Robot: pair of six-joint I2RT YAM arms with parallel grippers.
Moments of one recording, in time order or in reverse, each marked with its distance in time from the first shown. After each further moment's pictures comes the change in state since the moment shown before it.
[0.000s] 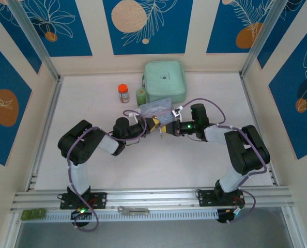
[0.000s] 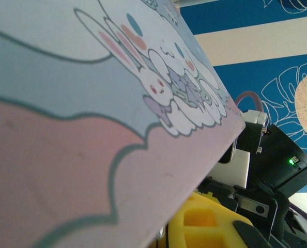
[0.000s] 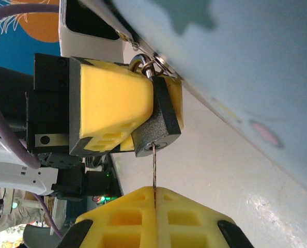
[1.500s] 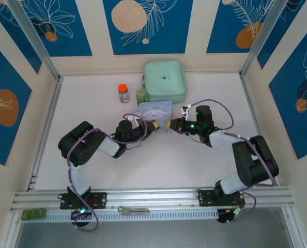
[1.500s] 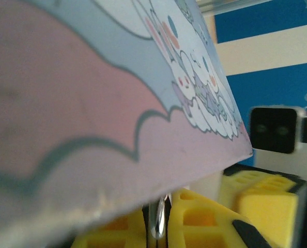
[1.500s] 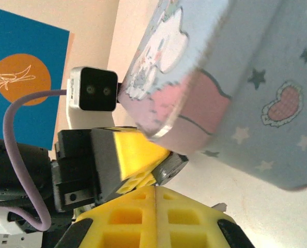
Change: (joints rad) left arm -0.033 -0.016 -0.026 -0.139 -0.142 0.131; right arm -0.028 -0.166 -0.100 0.055 0.257 0.162
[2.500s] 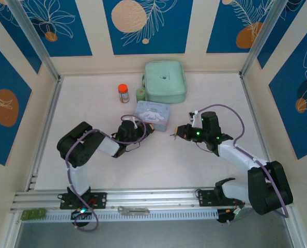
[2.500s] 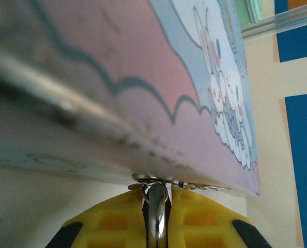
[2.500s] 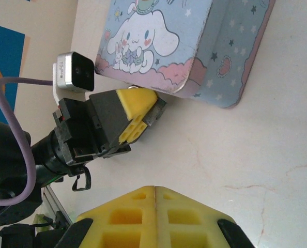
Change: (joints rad) left arm -0.006 -0.019 0.006 -0.181 -0.158 0.093; right arm 0.009 -0.280 -0.066 -0.327 0.184 -0.104
